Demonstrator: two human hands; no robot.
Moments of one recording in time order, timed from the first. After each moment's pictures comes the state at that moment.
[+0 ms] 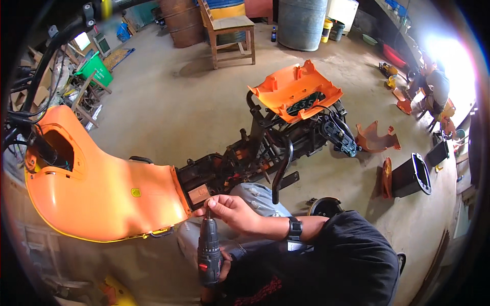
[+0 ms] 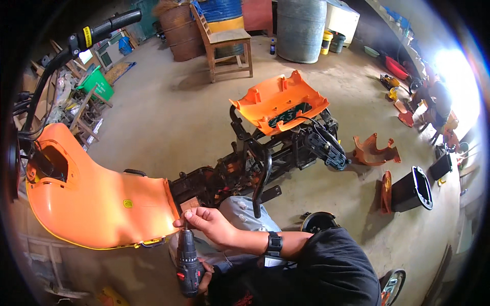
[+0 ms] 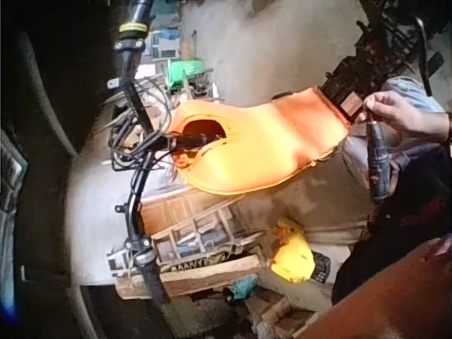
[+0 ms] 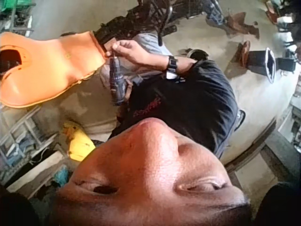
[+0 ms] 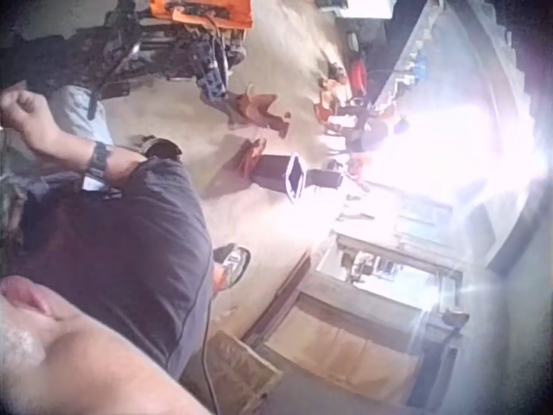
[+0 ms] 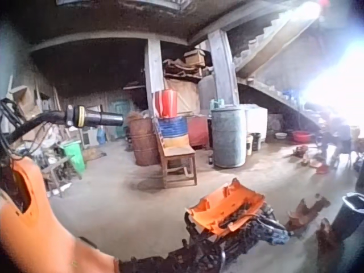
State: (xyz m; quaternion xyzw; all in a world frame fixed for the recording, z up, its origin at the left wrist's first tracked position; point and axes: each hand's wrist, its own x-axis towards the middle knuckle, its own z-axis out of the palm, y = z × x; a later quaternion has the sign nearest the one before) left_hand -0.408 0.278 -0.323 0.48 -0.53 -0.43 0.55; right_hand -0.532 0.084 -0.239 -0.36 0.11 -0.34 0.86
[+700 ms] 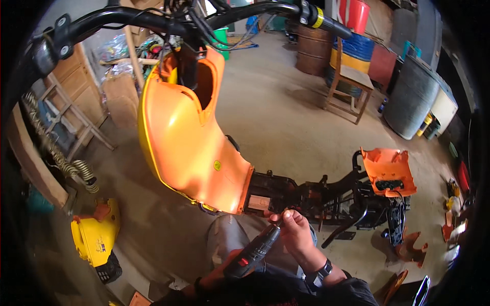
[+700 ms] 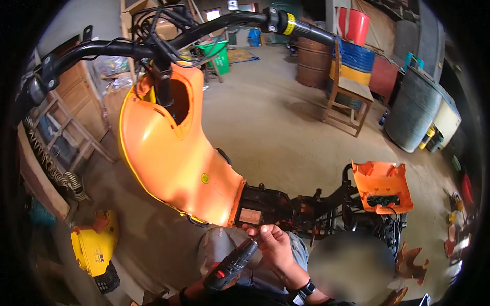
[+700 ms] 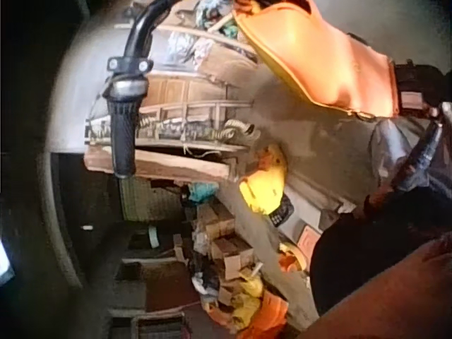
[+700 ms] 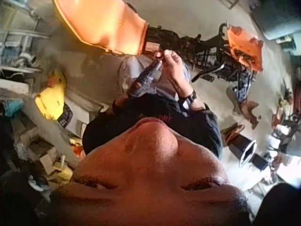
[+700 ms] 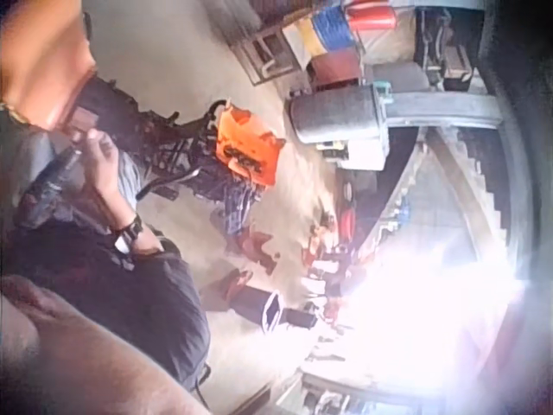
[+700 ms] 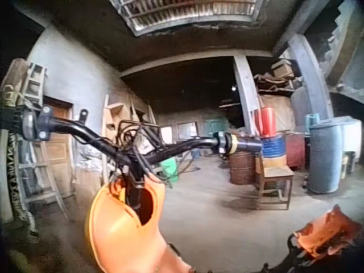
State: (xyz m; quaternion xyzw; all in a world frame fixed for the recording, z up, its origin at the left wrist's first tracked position) left_hand -0.391 0.279 -0.364 0.04 0.02 -0.82 0.57; right_hand -0.519 0.085 -0.220 -0.35 0.12 -0.32 0.87
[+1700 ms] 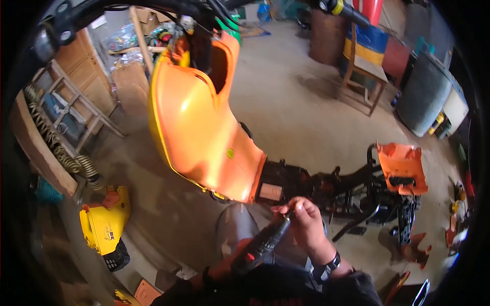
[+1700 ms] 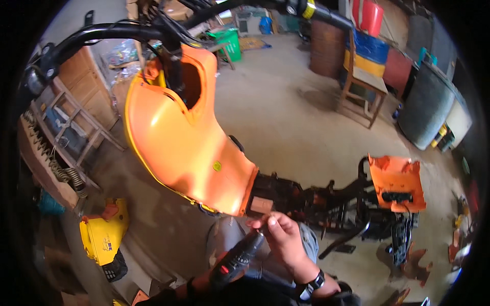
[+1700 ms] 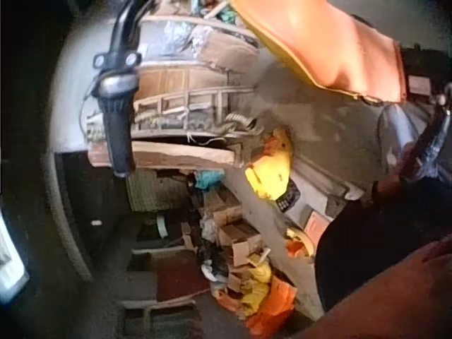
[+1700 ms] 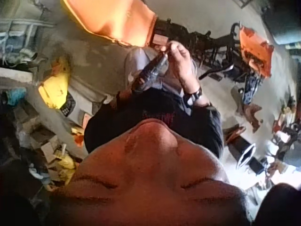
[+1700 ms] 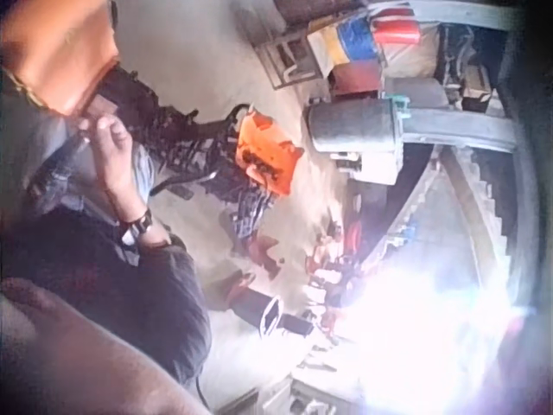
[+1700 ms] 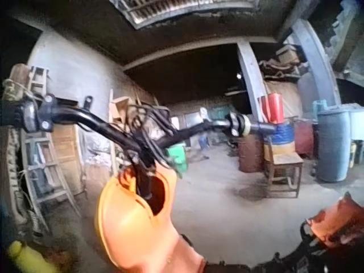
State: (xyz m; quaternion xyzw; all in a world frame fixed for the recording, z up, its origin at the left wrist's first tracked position) left_hand -0.398 0.277 -0.347 0.27 -0.09 -0.74 0.61; right_hand -0.511 0.087 -0.193 -0.39 0.06 -0.30 0.87
